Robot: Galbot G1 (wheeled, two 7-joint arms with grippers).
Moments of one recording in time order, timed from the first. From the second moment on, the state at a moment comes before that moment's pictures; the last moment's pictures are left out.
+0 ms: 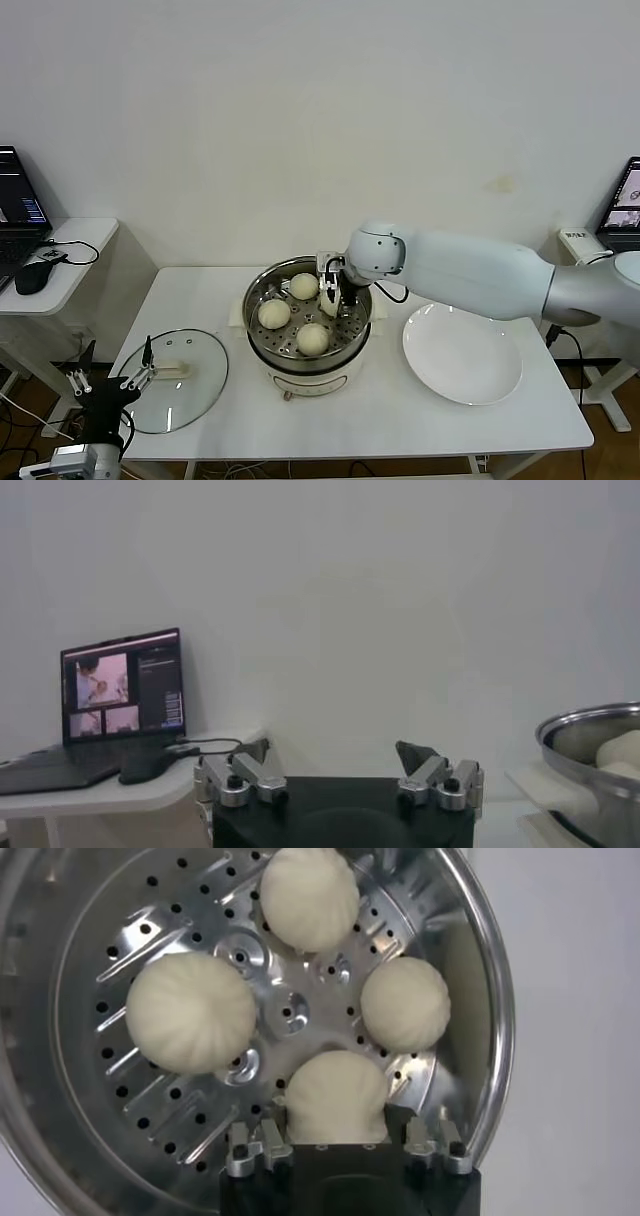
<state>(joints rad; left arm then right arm) 1.71 -1.22 -0.74 -2.16 -0.23 -0.03 -0.24 0.41 1.08 -1.19 1.42 0.39 -0.72 -0.70</state>
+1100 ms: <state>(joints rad) 1.67 -1.21 -0.70 -2.09 -0.10 0.03 -0.23 -0.45 0.72 -0.26 1.79 0.40 -0.25 -0.11</state>
